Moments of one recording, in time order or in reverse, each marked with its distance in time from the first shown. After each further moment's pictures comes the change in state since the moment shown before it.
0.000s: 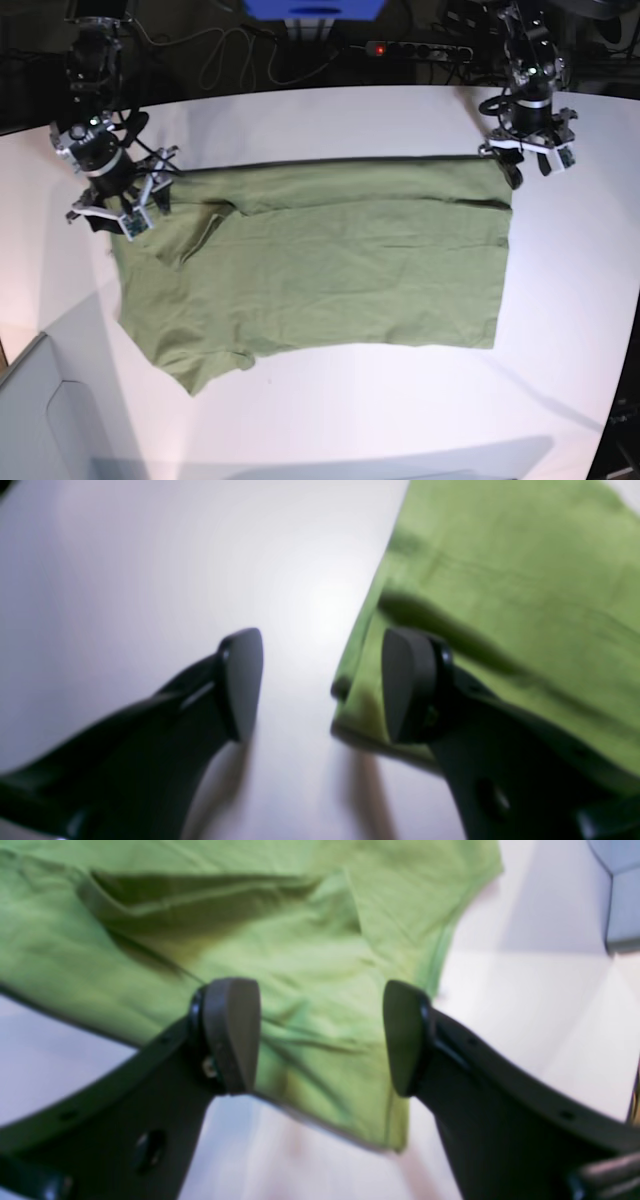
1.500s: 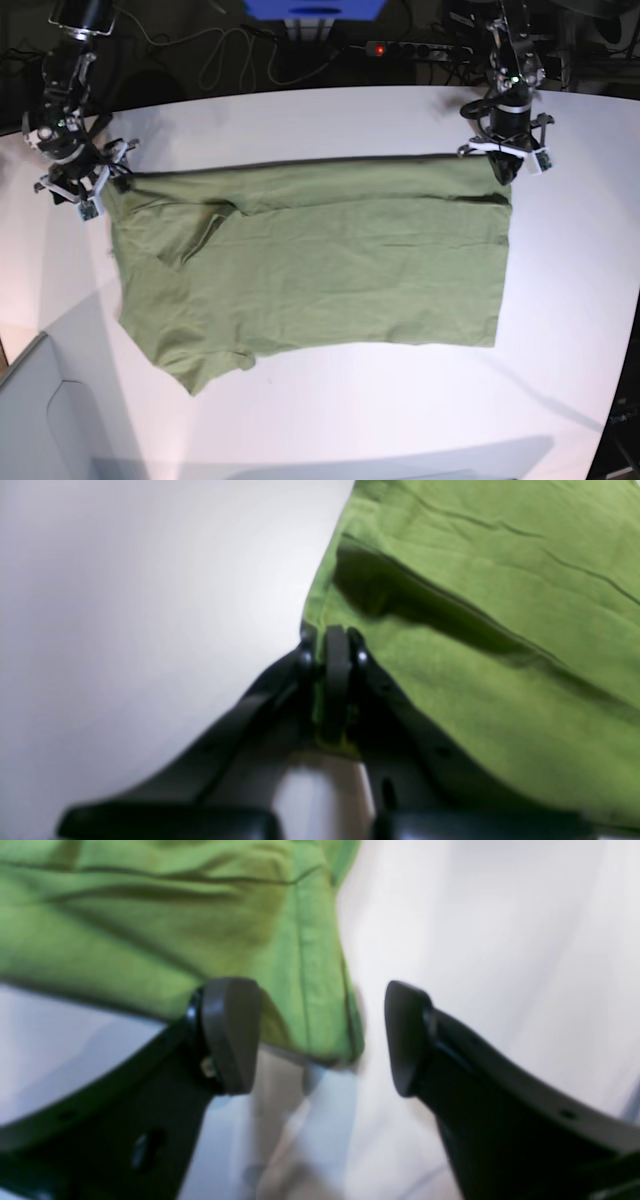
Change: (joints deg) left arm -2.8 -0.2 4.3 -9.4 -0.6 -0.4 -4.5; right arm 1.3 1.6 10.8 -16.1 1.4 5.3 2.6
